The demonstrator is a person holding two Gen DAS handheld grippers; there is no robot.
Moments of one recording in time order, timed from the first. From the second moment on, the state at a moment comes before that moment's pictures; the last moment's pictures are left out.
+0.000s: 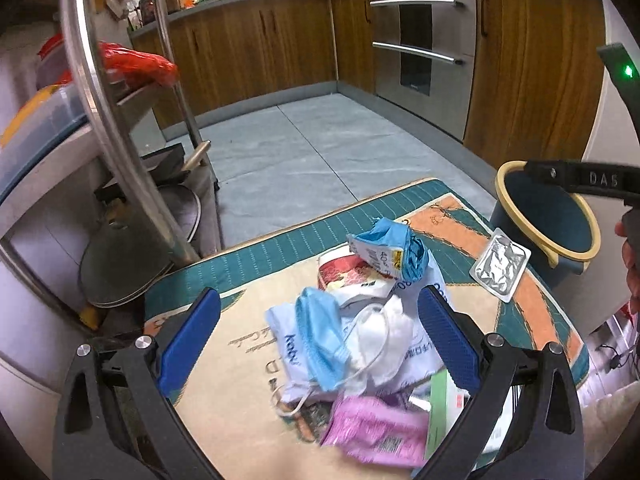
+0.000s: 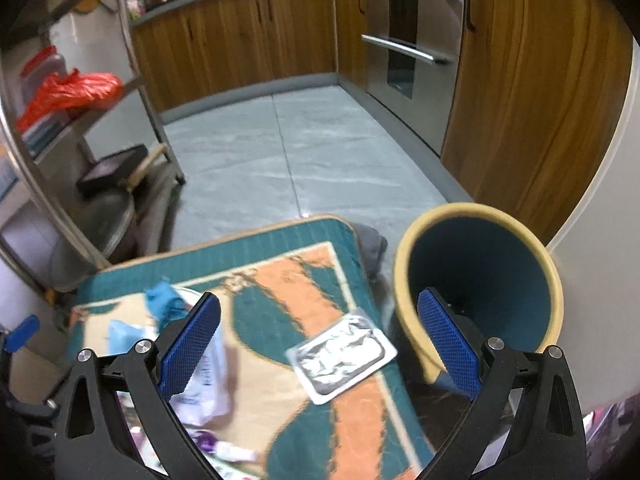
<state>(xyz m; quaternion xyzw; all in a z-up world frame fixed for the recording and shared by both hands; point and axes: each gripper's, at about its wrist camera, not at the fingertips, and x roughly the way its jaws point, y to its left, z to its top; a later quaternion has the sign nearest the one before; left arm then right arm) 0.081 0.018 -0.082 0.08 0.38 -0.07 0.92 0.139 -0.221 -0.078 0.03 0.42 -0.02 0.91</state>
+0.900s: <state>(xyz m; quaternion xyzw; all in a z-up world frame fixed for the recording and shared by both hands) 0.148 -0.051 -0.126 0.11 0.42 -0.11 0.90 0.152 -0.254 -0.145 0.06 0.50 -0.03 0.86</state>
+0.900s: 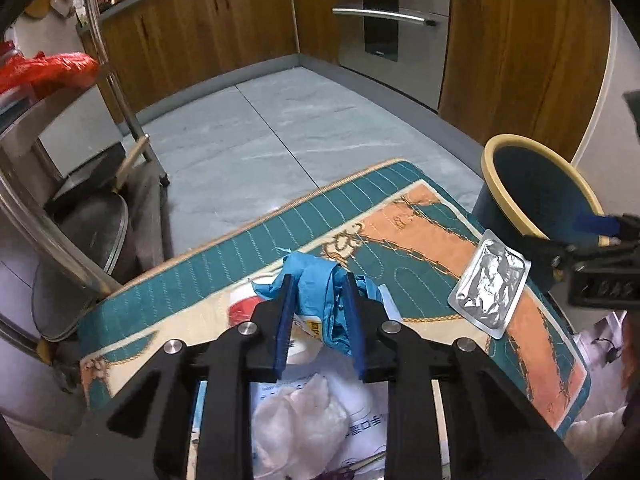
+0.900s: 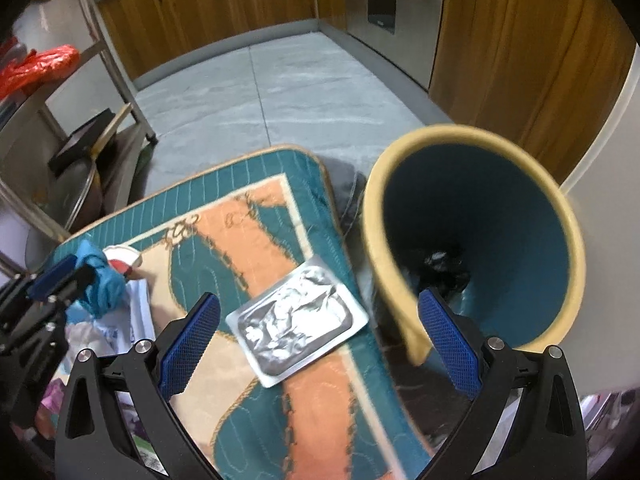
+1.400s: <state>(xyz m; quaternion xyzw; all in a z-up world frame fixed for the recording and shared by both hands) 0.132 -0.012 -0.098 0.08 0.38 -0.10 0.92 0.162 -0.220 -0.191 0.16 0.53 -0.09 0.83</state>
